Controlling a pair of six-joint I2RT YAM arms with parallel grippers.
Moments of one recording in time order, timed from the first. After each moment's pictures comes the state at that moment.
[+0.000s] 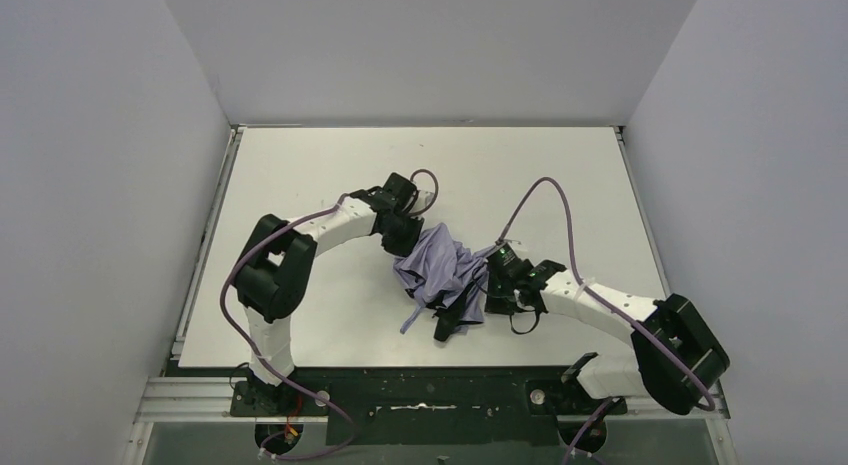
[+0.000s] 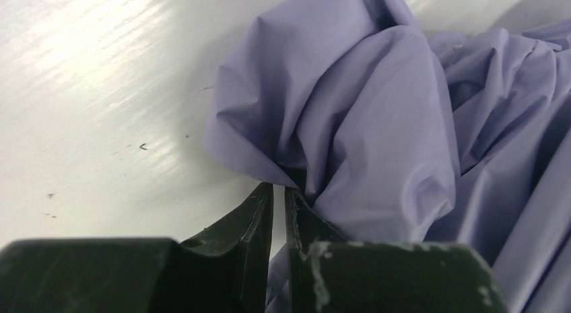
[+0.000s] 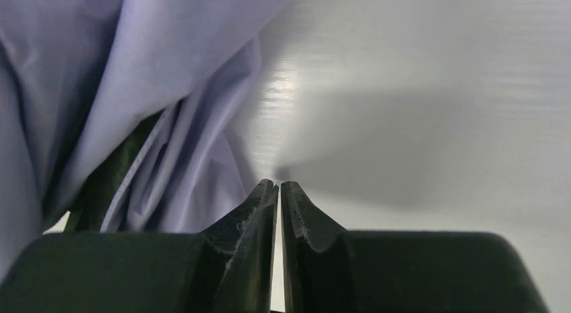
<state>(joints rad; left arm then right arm) -0.60 1.93 1.33 -0.55 0.21 -0.22 0.68 1.28 0.63 -0.52 0.10 0.75</state>
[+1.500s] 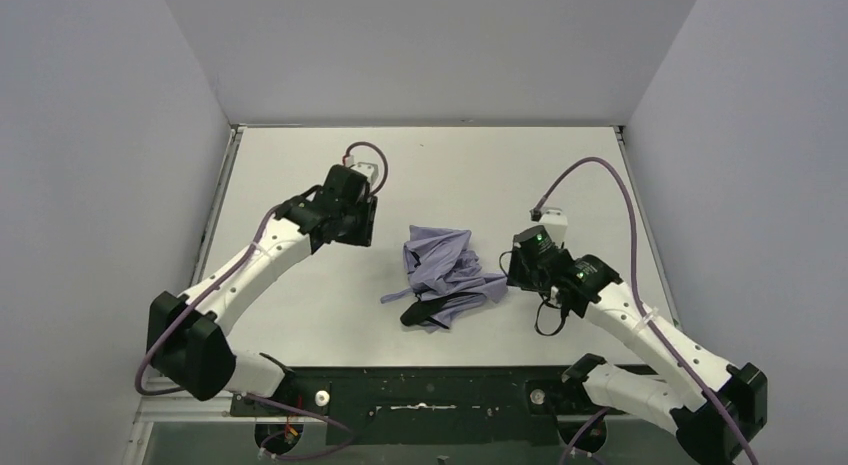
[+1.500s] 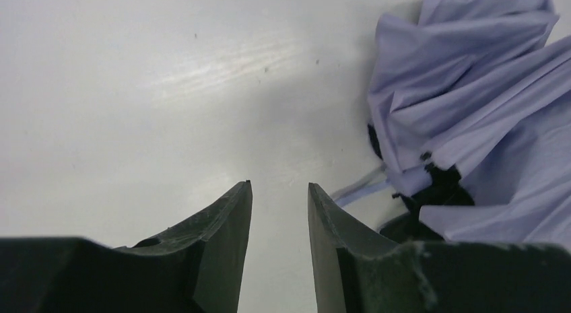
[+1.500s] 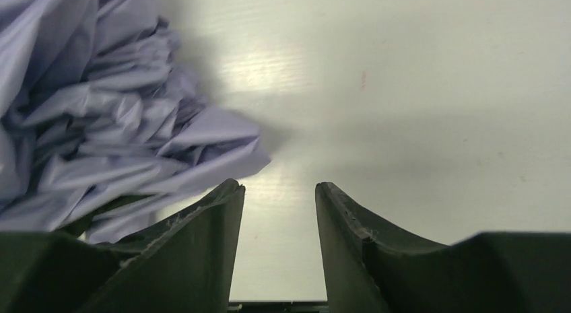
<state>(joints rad) -0.55 1.47 1.26 -0.72 -0.13 -0.27 0.69 0.97 0.79 -0.79 0.38 0.65</state>
